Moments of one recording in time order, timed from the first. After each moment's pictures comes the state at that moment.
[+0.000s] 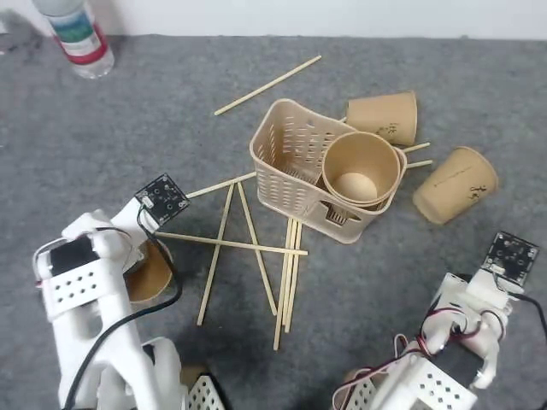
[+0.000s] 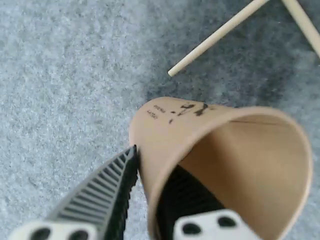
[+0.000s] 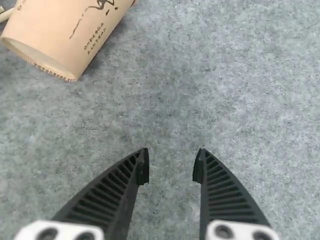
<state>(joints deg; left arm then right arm) -29.3 -41.3 57.4 65.5 -66.1 33.5 -103.2 91.3 65.1 8.6</state>
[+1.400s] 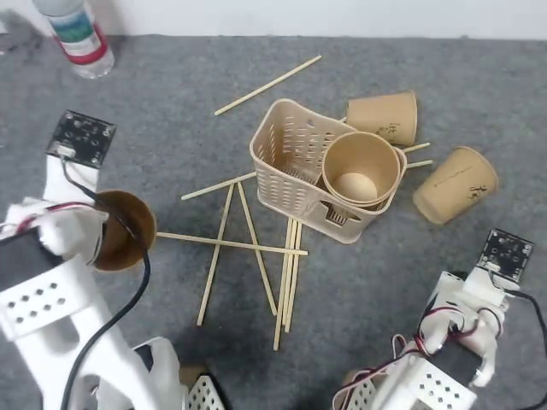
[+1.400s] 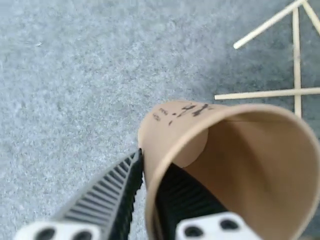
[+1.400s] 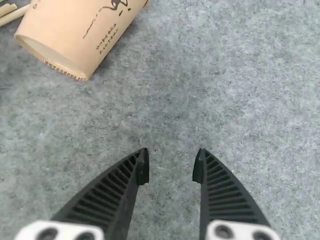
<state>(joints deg) -32.0 -41.3 21.6 95.6 -33.5 31.5 -103.2 91.3 65.1 8.6</state>
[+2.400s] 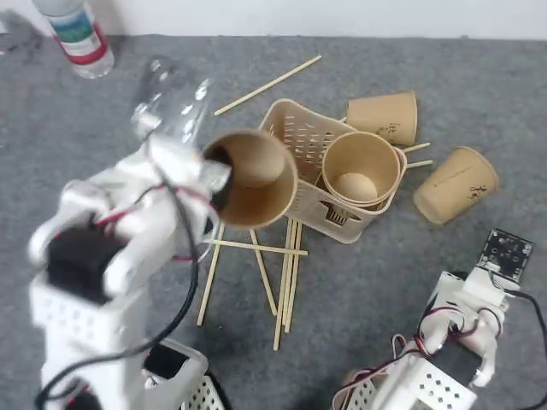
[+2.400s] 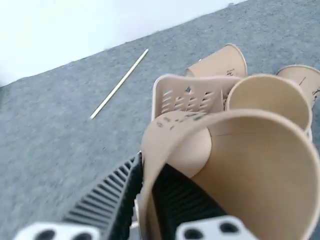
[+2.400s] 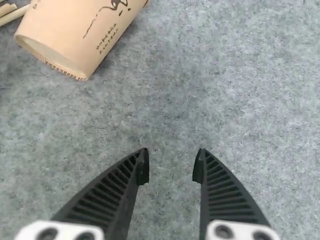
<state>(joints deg) 16.1 -35.7 -4.2 93.9 1.5 31.6 -103.2 91.3 65.1 8.6</state>
